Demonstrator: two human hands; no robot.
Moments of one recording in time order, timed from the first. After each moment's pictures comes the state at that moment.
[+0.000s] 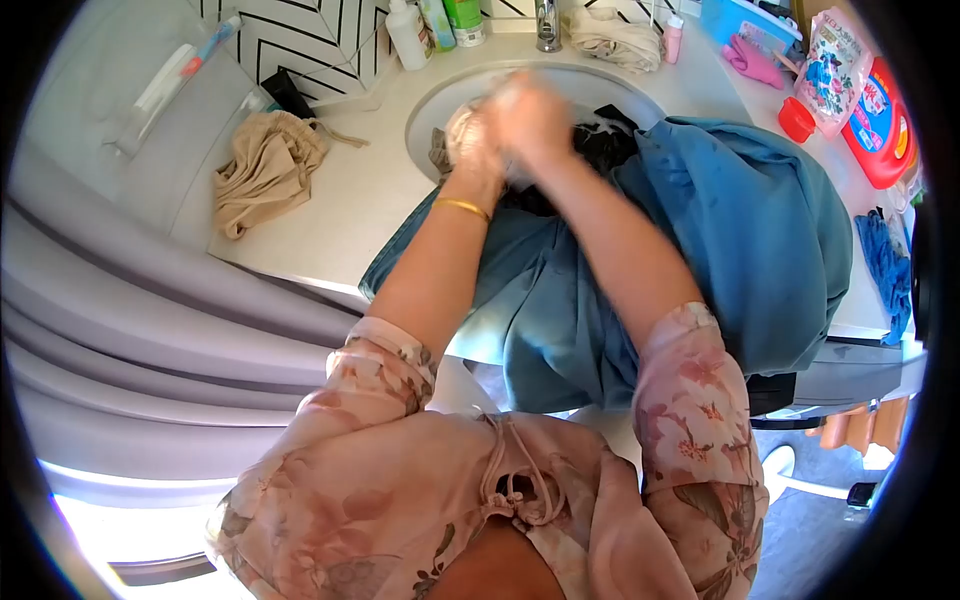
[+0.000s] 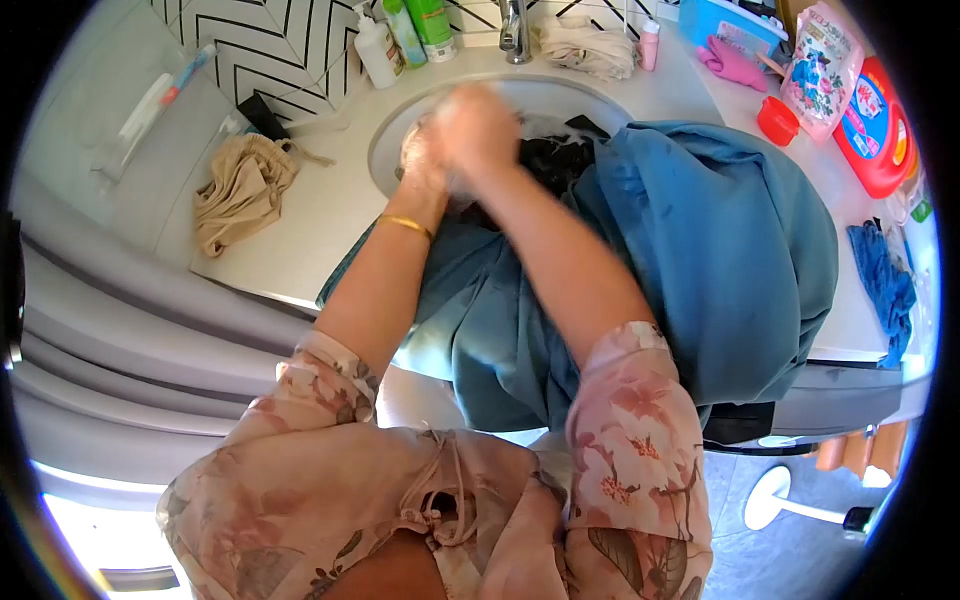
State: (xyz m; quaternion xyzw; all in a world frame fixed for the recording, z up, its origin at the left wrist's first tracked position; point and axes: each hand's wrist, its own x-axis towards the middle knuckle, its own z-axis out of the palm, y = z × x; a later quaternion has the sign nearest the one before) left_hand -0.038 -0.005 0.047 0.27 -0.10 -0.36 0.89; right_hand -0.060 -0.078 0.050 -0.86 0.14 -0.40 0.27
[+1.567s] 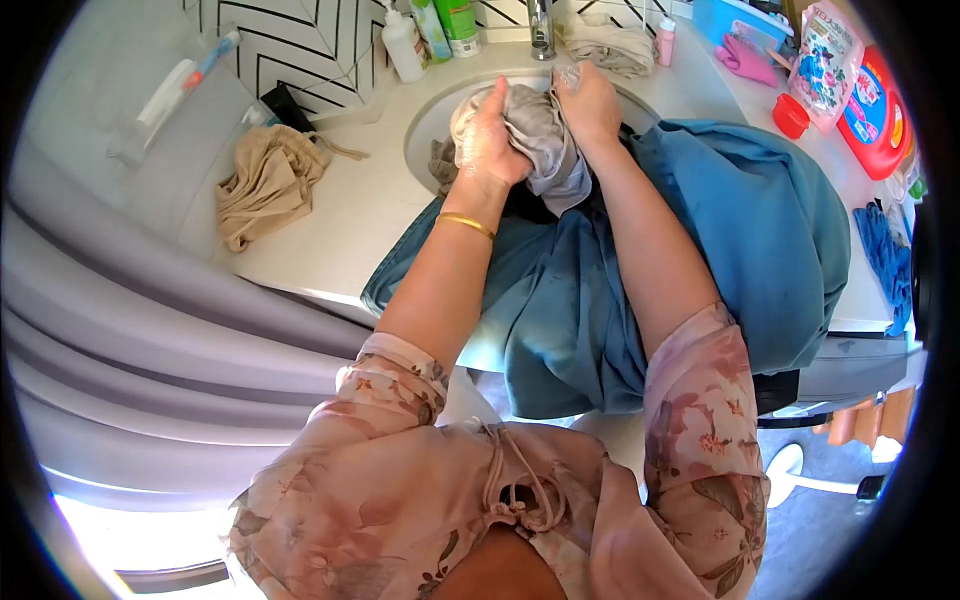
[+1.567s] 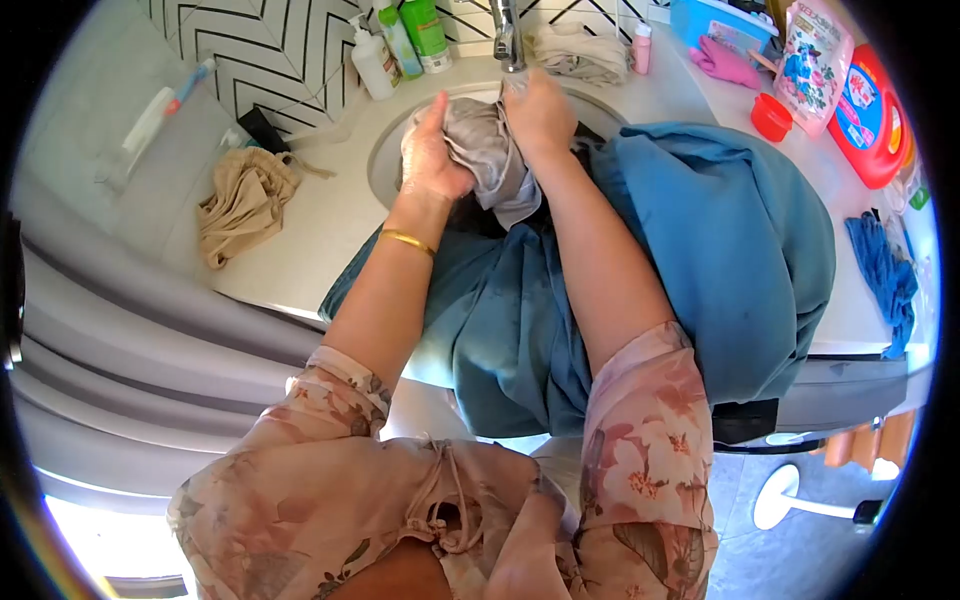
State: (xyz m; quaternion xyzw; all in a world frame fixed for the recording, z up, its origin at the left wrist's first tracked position) left_hand -0.050 -0.013 0.075 0.29 -0.09 -0.32 0.90; right_hand -0.072 -0.144 0.069 -0.84 0.22 -0.41 0.27
